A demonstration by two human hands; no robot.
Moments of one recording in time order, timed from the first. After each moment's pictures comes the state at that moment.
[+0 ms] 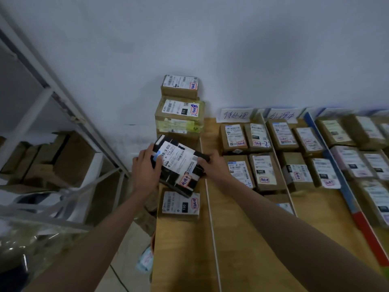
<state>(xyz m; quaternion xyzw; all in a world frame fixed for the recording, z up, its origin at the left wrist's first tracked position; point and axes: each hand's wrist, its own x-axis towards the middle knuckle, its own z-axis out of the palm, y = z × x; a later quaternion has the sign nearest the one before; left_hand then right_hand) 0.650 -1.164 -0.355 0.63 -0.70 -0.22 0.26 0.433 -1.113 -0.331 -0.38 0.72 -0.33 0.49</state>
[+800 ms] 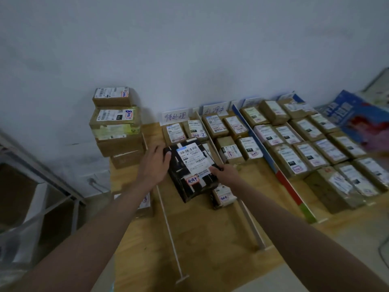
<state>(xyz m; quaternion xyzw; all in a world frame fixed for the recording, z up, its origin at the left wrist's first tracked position) 0.492 -1.074 -0.299 0.44 -0.86 -0.21 0.15 0.298 -0.924 -0.297 -0.28 0.82 -0.33 0.38</state>
